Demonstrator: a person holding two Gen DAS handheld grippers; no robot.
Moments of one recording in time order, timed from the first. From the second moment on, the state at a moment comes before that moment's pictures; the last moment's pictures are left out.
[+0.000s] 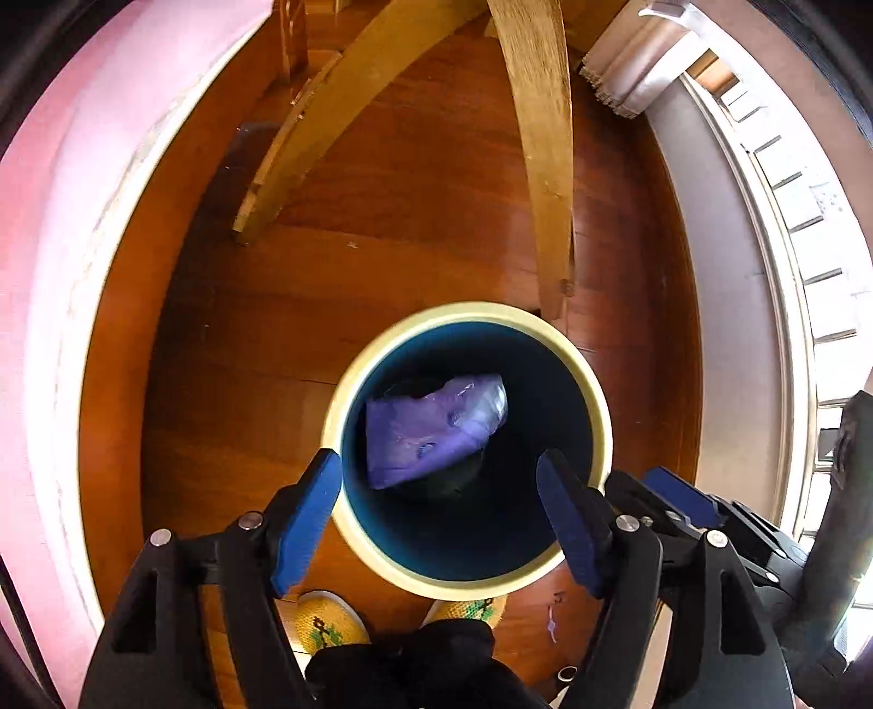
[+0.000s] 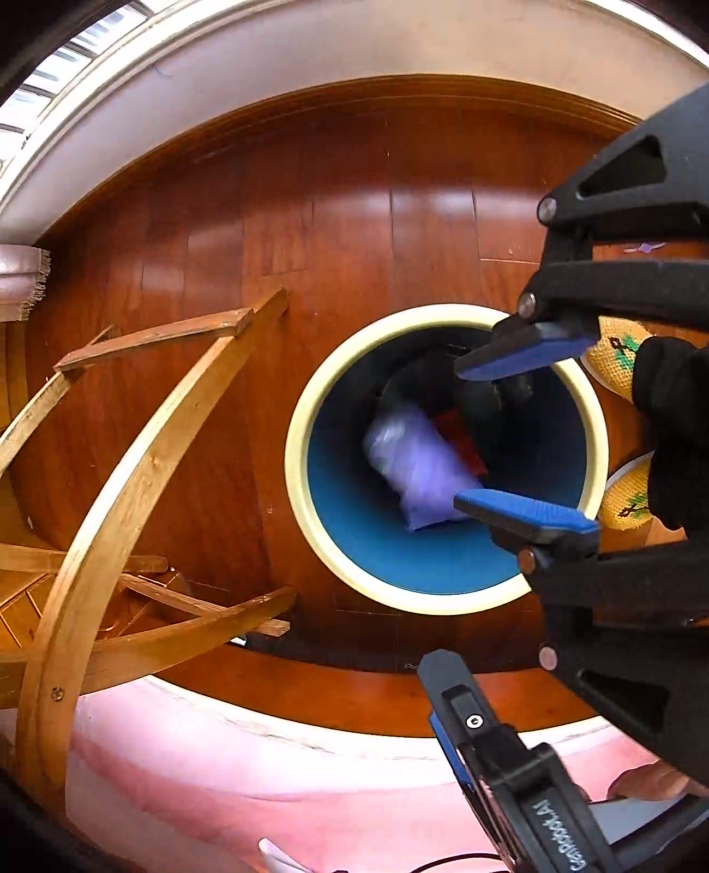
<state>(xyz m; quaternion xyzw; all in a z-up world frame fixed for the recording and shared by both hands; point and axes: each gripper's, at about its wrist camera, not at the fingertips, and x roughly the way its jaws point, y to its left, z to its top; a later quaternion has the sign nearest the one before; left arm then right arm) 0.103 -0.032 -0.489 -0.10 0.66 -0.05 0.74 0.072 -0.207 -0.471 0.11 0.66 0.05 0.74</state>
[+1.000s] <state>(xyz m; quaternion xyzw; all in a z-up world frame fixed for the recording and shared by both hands) 0.064 0.002 -0.078 -0.07 0.51 -0.10 0.85 0.029 -0.195 -0.099 0.10 0.53 0.04 0.84</state>
